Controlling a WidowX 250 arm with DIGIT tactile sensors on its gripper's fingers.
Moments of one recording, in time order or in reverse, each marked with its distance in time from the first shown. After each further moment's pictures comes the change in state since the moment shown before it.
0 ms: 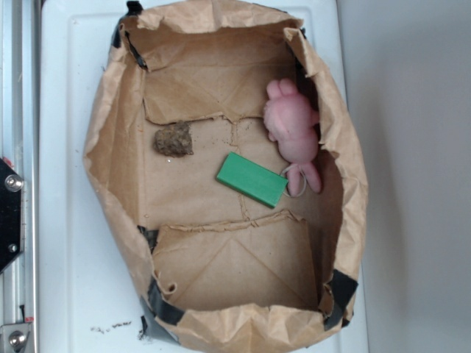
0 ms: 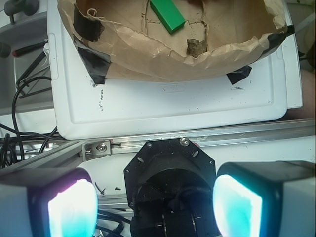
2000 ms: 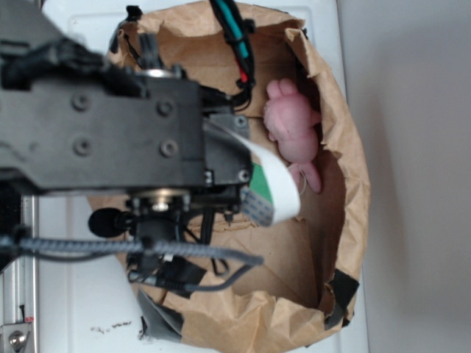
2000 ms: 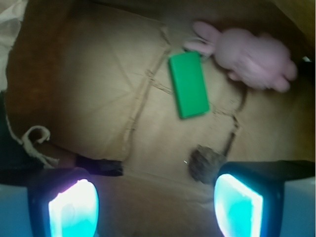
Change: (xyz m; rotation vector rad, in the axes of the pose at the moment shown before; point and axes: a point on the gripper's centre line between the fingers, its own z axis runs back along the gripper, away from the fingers) arm 0.118 0.037 -0.123 0.108 -0.007 -0.282
